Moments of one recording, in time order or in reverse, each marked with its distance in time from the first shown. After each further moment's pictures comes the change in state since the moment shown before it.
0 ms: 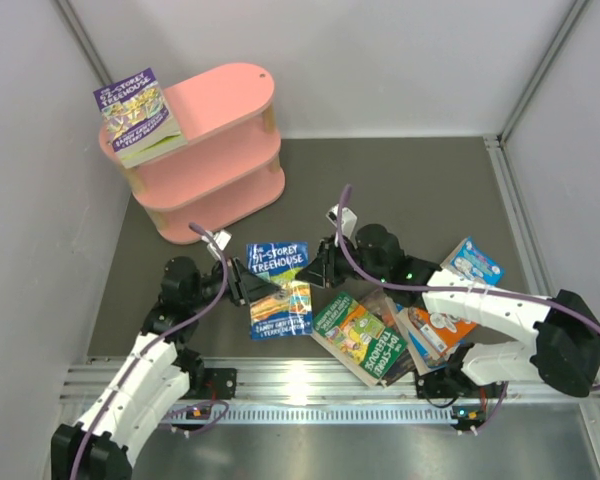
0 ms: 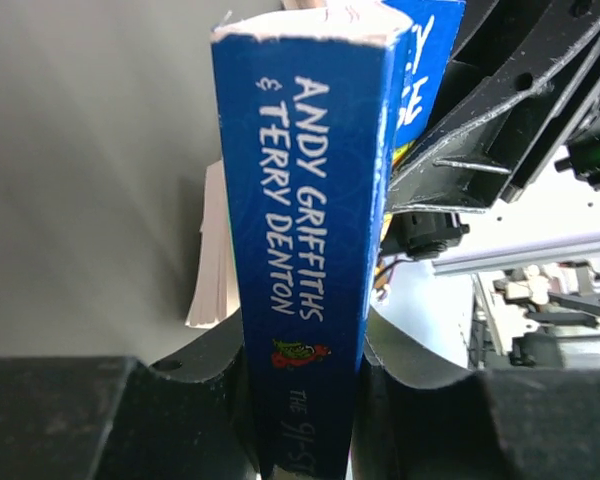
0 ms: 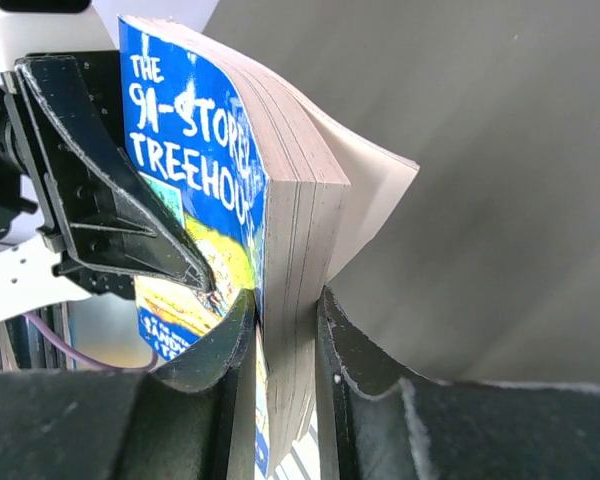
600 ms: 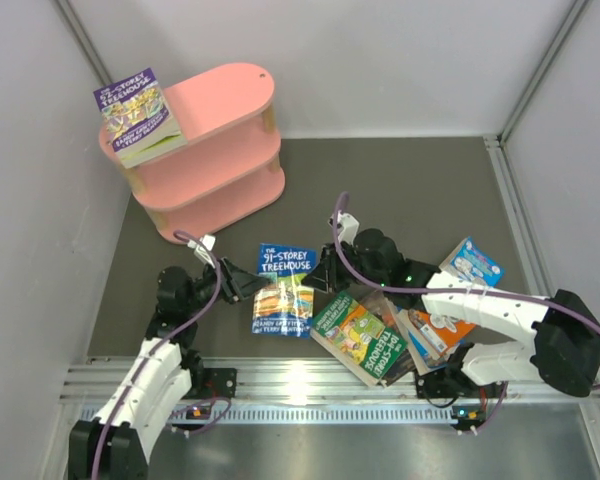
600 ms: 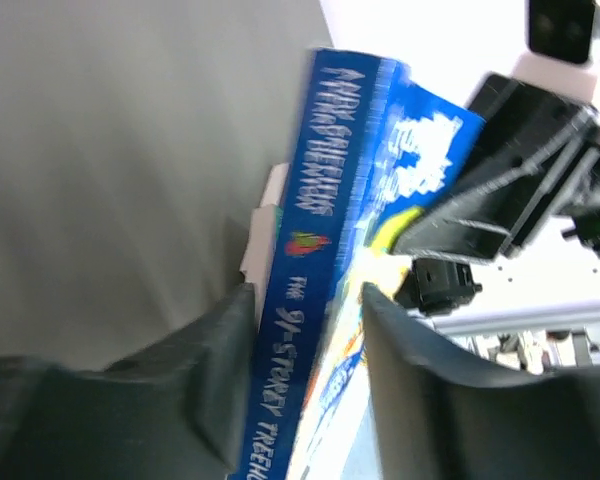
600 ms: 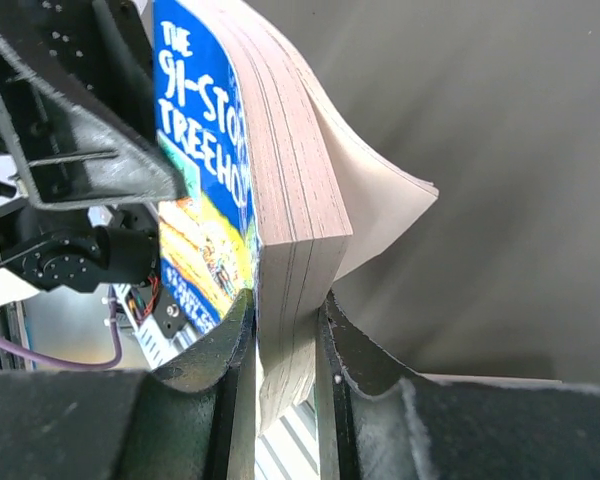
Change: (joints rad) left arm 0.148 0.034 -0.134 0.232 0.003 -0.090; right arm 0.013 0.000 -0.027 -0.052 0.056 -0.023
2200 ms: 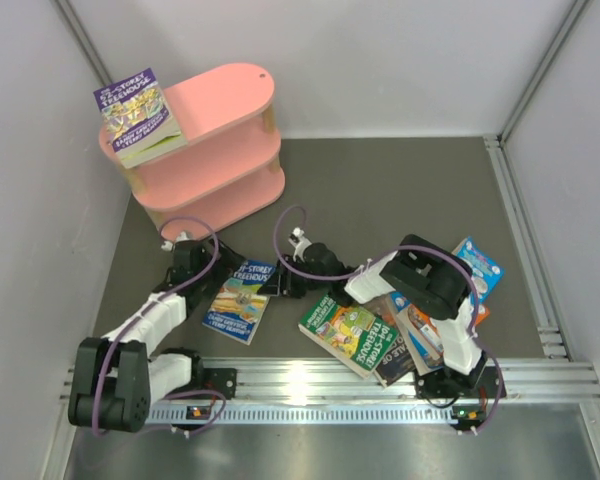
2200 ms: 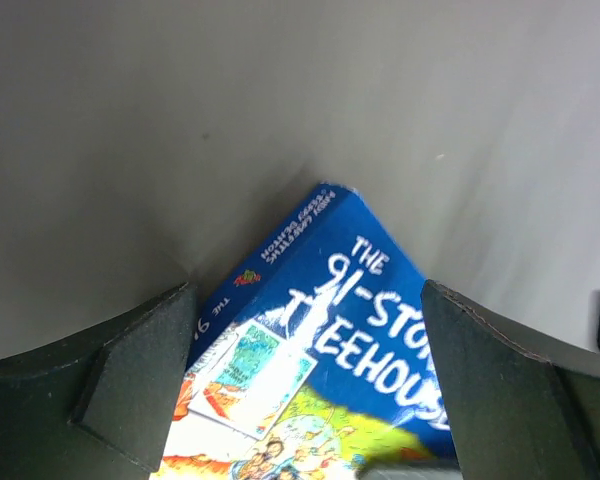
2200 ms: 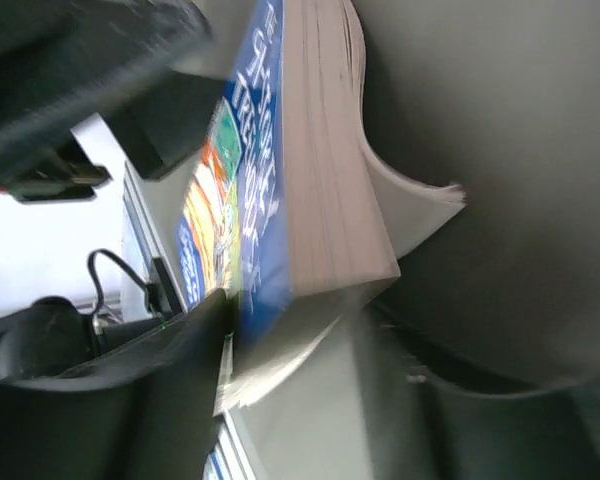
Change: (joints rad) left arm 0.029 0.472 0.228 -0.373 -0.727 0.067; right arm 0.028 0.791 0.163 0.640 -0.150 0.389
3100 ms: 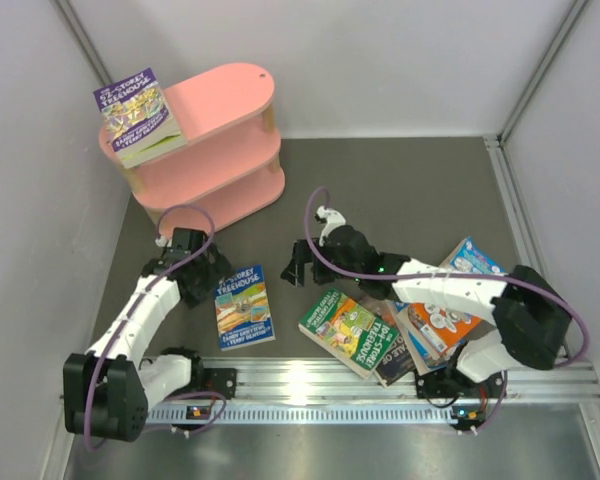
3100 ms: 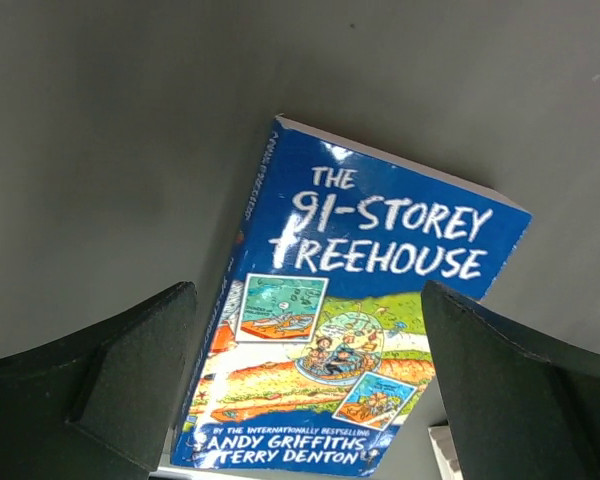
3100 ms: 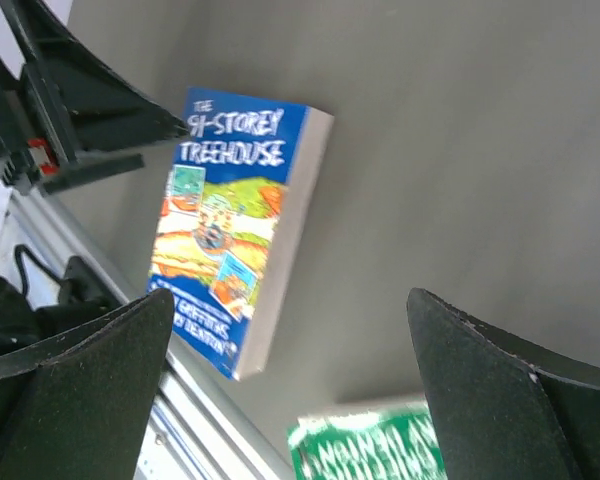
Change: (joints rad) left arm -0.024 -0.064 0.277 -0.646 -0.149 0.108; right arm -0.002 -0.608 -0.065 -0.655 0.322 -0.329
